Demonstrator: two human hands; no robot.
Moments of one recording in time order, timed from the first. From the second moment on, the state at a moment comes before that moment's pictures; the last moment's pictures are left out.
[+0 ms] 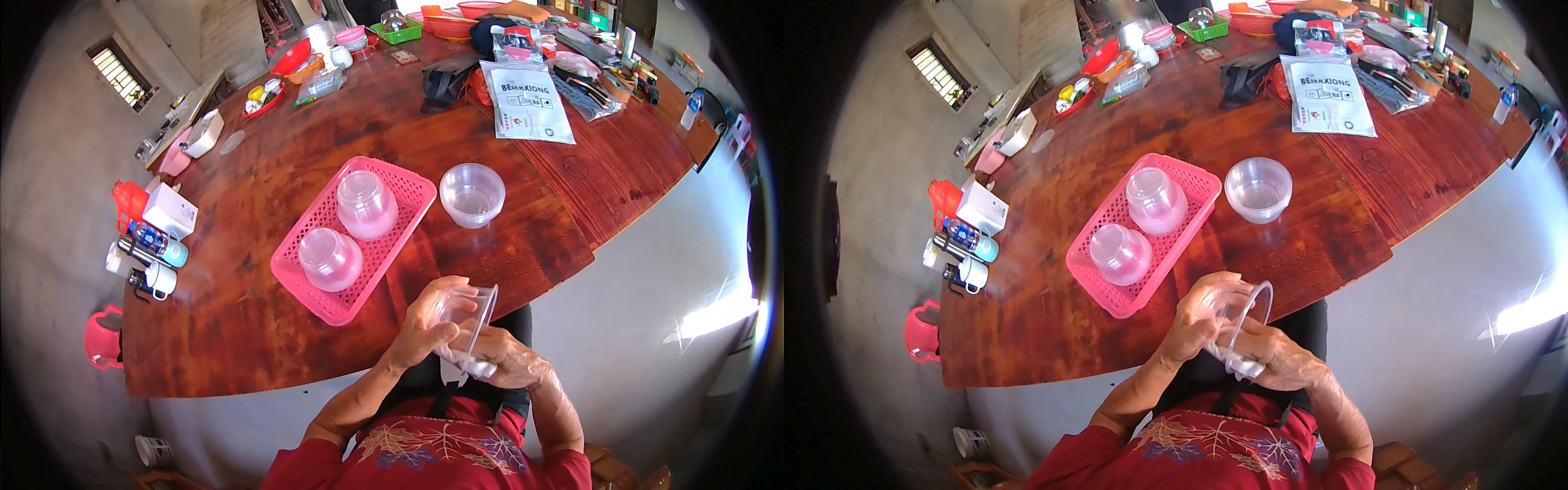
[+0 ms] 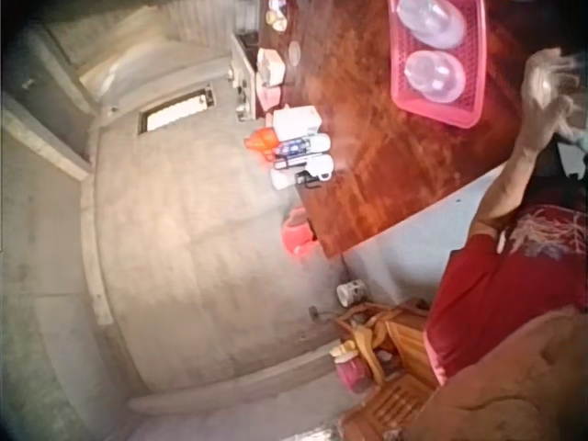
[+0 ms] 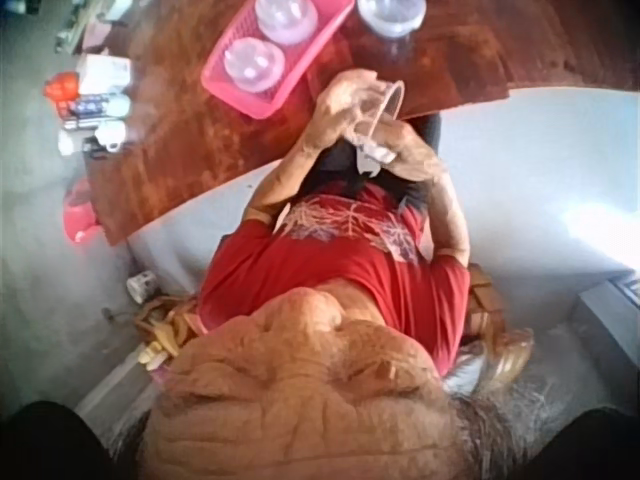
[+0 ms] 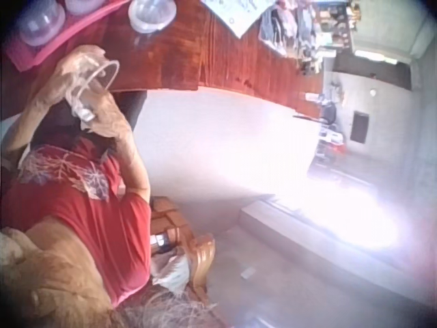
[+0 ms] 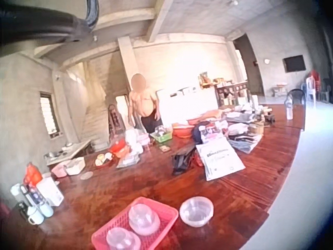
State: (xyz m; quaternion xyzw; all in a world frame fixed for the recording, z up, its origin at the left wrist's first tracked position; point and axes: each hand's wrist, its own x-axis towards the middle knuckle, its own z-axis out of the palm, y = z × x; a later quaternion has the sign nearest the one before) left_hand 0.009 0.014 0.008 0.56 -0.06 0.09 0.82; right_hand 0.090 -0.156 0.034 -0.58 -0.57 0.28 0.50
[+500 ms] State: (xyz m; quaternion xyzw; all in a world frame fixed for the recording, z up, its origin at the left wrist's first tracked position) left_hand 0.010 0.000 0.003 0.41 0.03 0.06 0.91; right_hand 0.059 -0.146 0.053 -0.63 -0.45 0.11 0.62
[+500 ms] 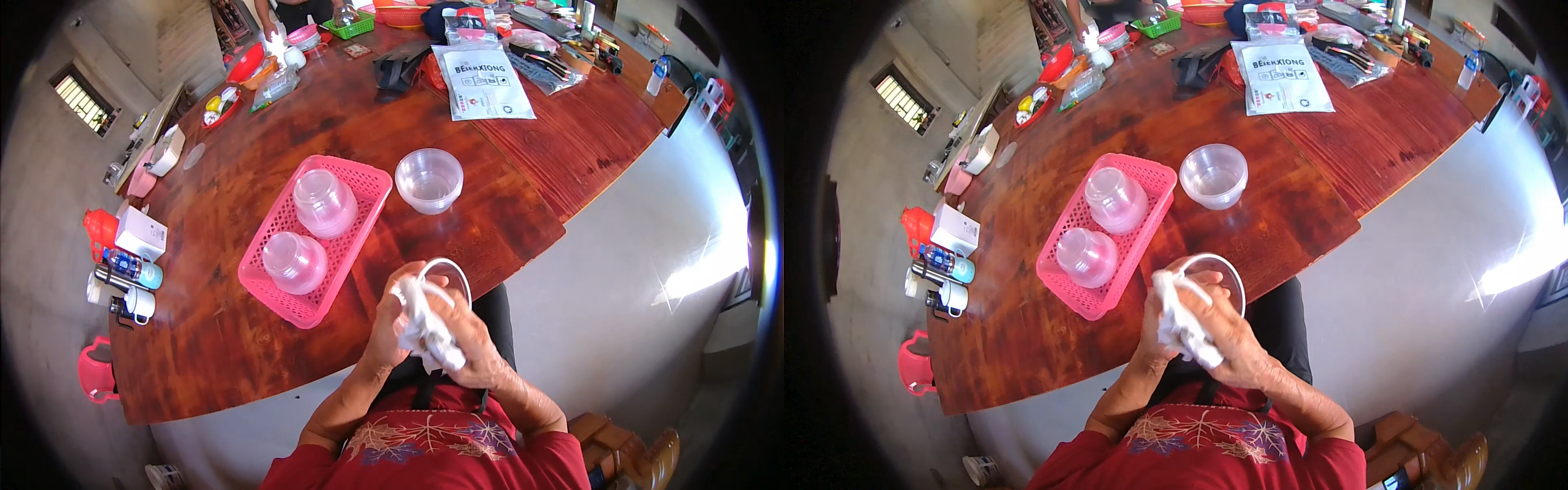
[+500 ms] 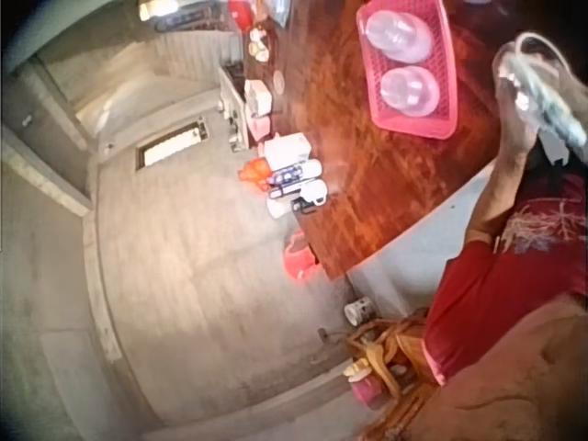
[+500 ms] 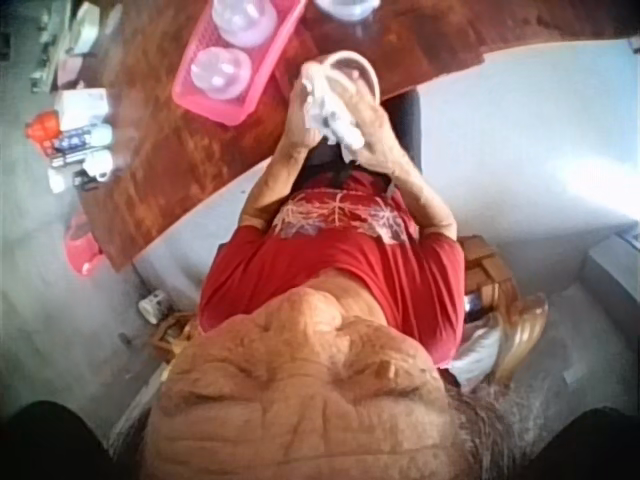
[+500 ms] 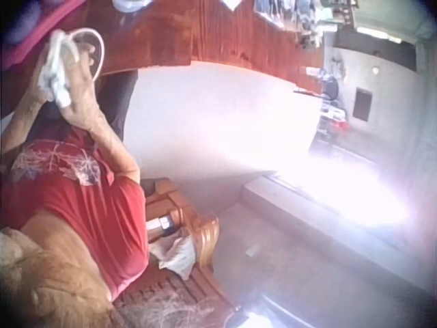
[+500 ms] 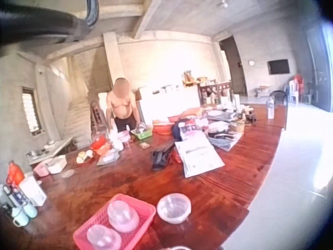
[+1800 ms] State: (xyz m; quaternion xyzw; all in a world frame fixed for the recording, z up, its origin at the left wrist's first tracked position) left_hand -0.006 0.014 0.016 0.52 -0.03 0.06 0.85; right_hand 0.072 -0.165 0.050 -0.68 -0.64 0.11 0.36
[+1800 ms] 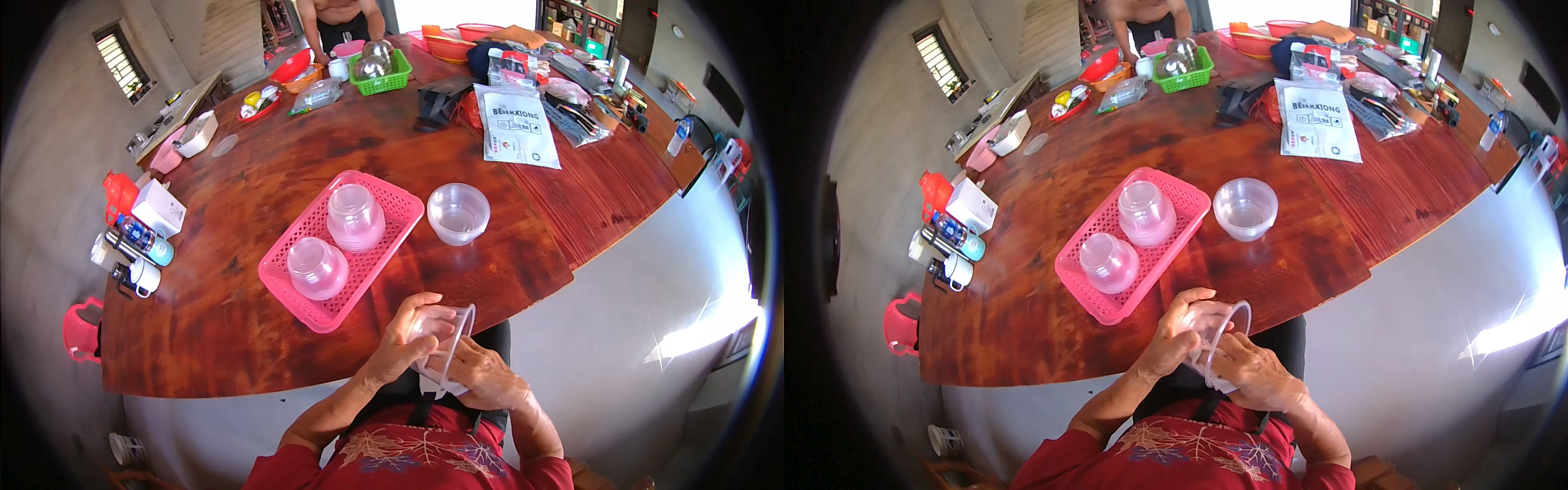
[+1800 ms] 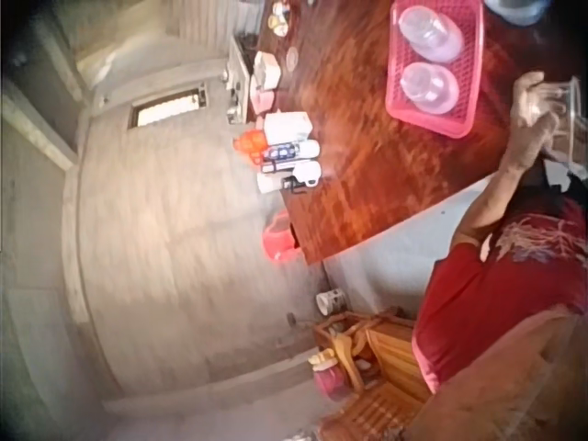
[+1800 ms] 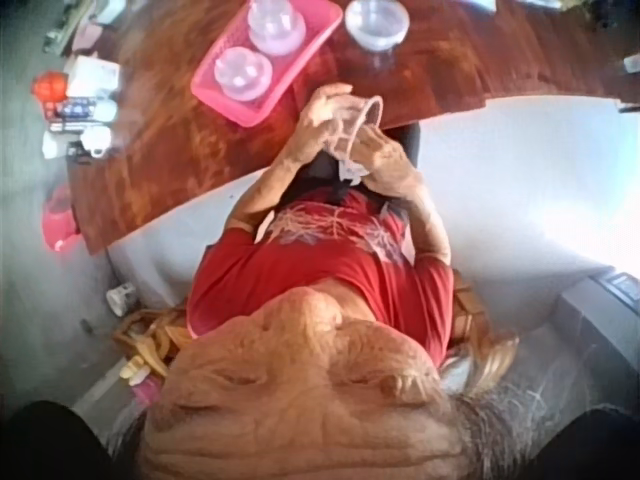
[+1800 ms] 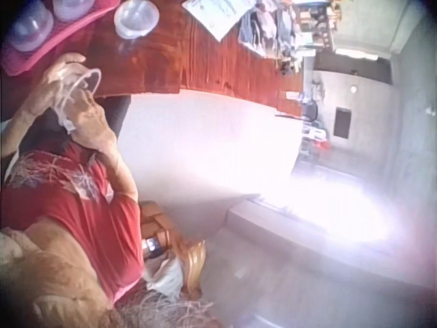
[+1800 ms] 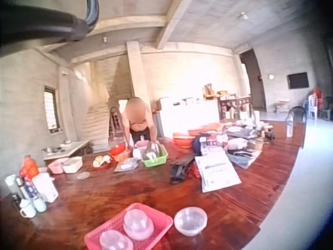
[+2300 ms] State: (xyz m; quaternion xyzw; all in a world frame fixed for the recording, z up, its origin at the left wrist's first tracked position) left_hand -0.024 0.146 0.070 0.87 0.25 0.39 0.16; right_hand 0.098 -0.181 0.023 -0.63 -0.48 0.23 0.56
